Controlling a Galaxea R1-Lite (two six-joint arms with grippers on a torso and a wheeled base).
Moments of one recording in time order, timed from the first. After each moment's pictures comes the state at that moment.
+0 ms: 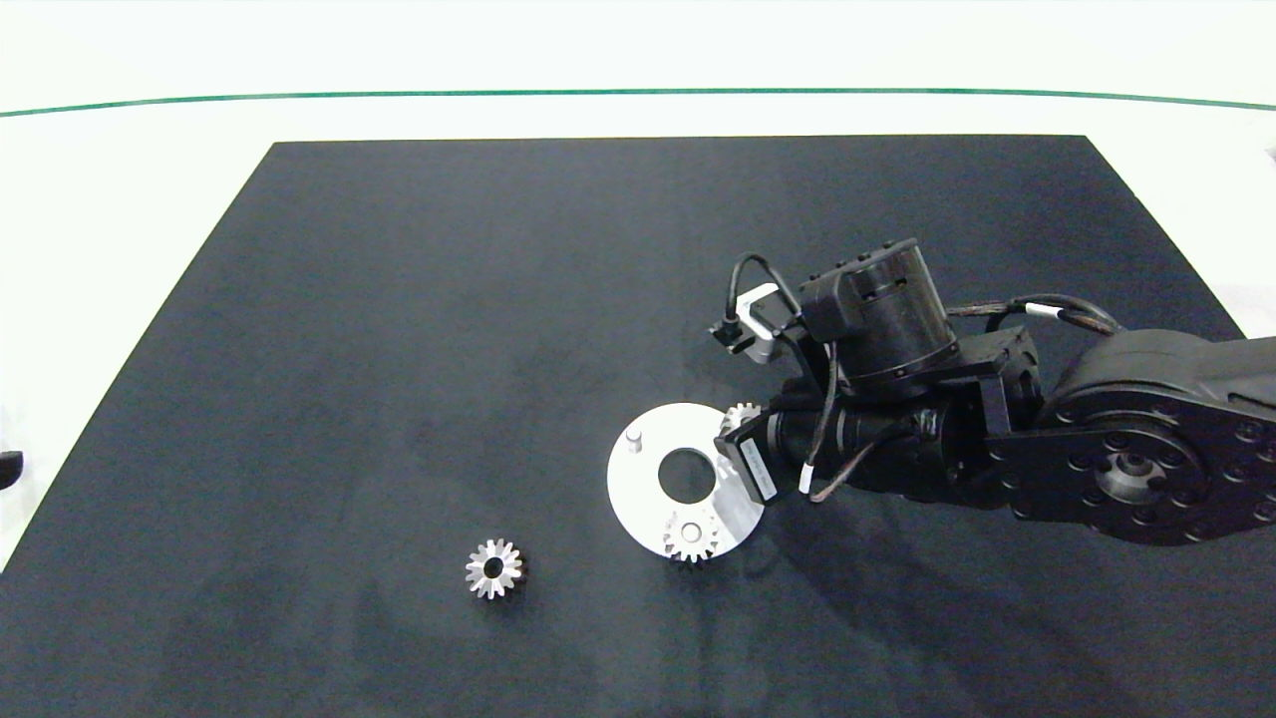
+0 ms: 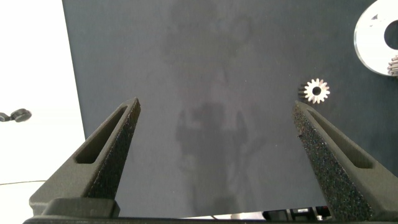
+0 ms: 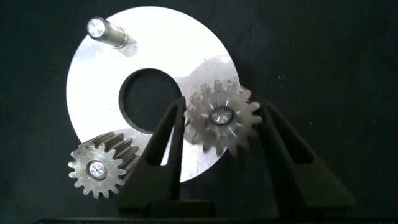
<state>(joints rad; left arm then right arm) -0.05 0.92 -1.28 0.82 0.02 0.12 0.73 1.83 -1.27 0.06 -0.26 -0.05</state>
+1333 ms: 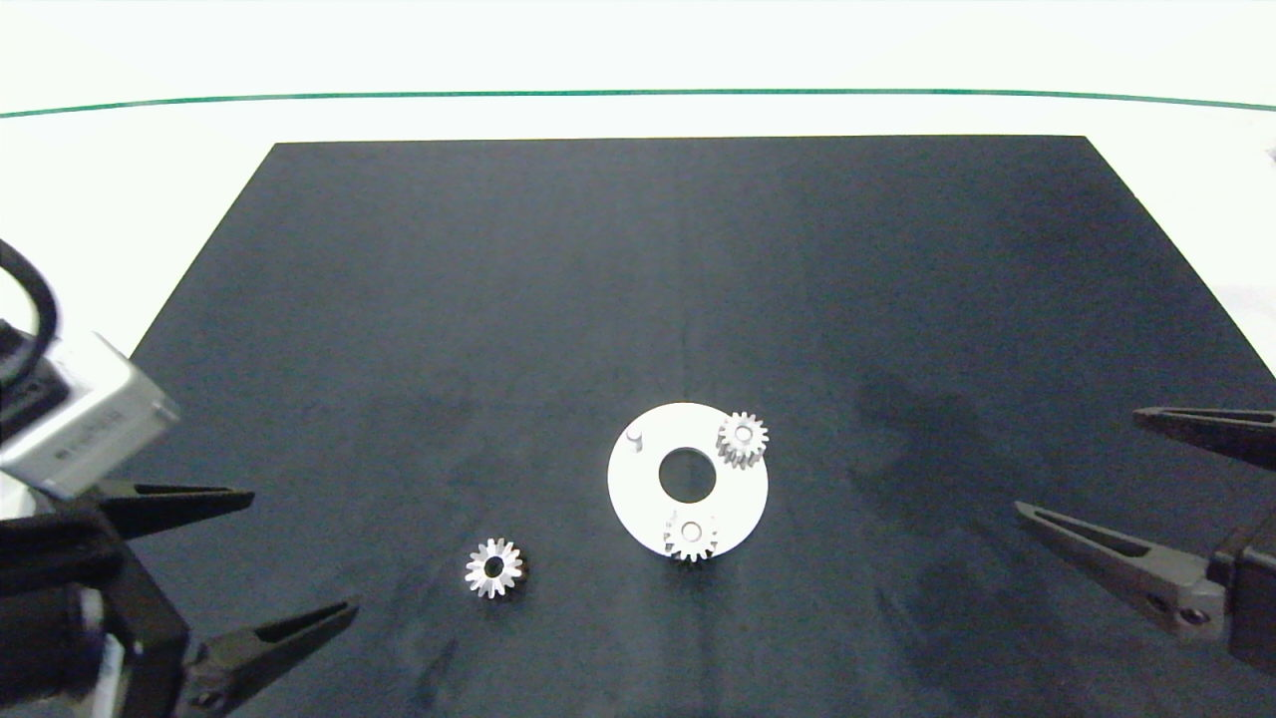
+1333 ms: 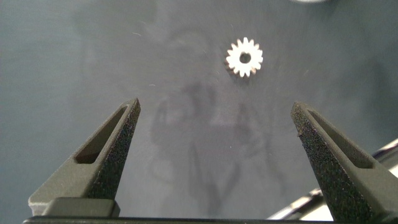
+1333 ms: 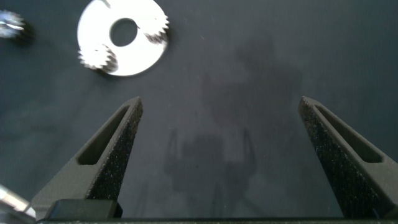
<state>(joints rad) -0.58 1.04 -0.79 0.32 0.13 0.15 0.75 1.03 -0.80 0.10 -0.35 -0.10</state>
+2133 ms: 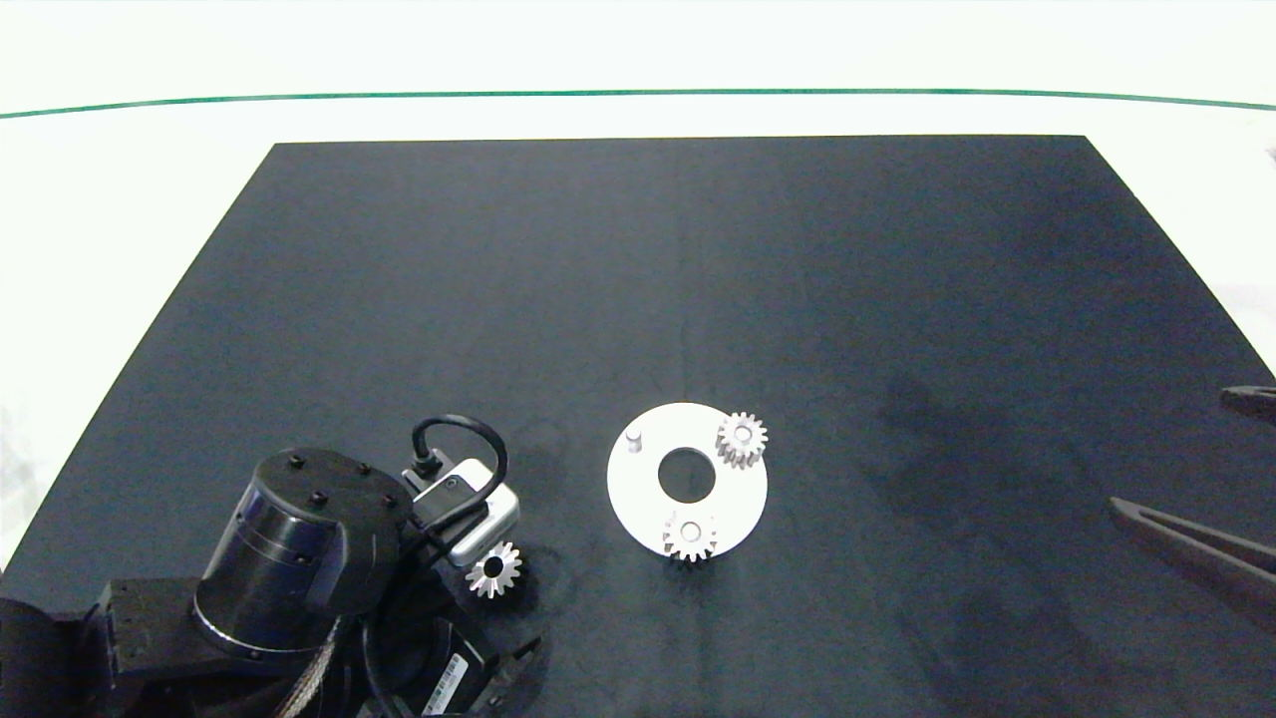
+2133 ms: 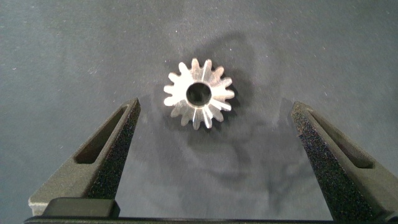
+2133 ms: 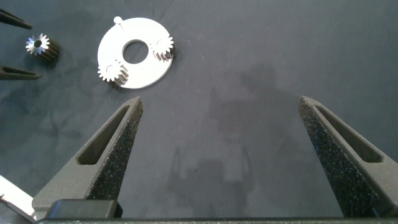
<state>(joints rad) -0.76 1.46 -0.58 -0.19 0.27 0.15 0.78 0.94 -0.80 0.10 -0.35 -0.13</state>
